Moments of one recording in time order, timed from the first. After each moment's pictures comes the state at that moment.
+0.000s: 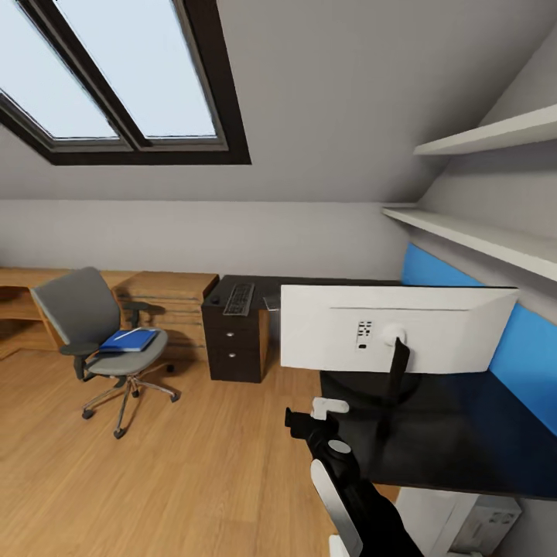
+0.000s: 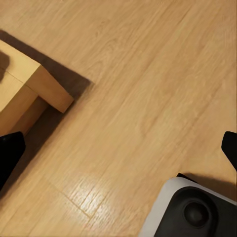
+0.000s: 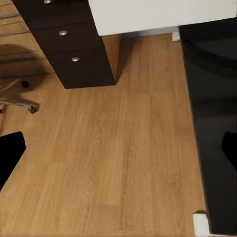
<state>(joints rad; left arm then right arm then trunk) 0.23 0.05 -0.12 -0.25 0.51 -0.77 0.22 -0.36 0.17 0.36 -1.18 -0.35 0.38 -0.41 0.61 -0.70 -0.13</state>
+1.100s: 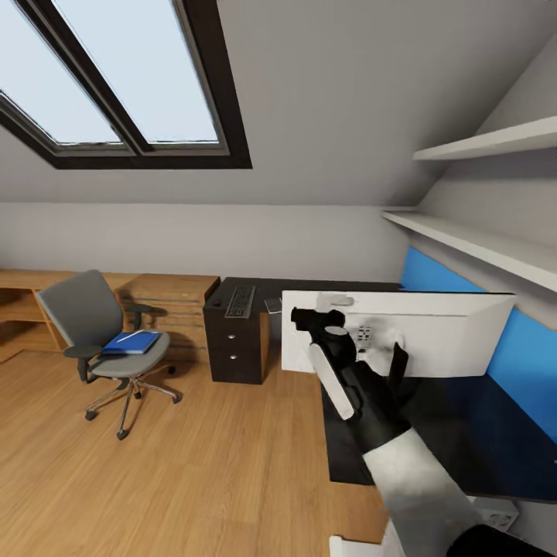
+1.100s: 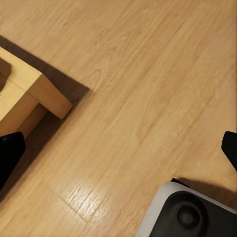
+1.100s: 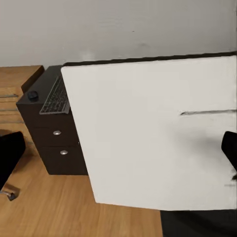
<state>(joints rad) 0.23 0.04 -0.12 -0.28 0.51 -0.77 0.22 -0.80 0.17 0.36 -1.23 -0.33 0.58 -0.54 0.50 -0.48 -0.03</state>
